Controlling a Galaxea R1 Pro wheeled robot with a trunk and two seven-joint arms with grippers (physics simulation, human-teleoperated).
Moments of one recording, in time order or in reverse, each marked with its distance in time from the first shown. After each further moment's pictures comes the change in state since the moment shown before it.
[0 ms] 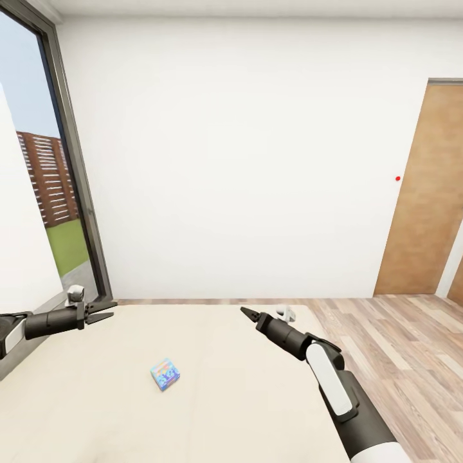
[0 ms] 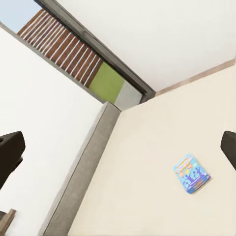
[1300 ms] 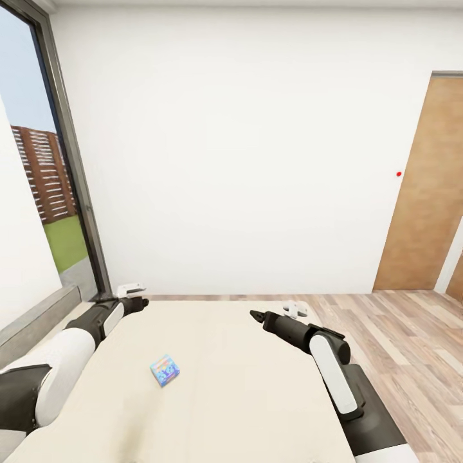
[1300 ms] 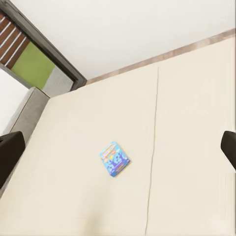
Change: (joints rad) left arm 0.004 -0.387 0.008 -0.130 -0.008 -0.241 1.474; right arm 0.000 -0.005 0.009 -0.173 0.131 0.165 -0.311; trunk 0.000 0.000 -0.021
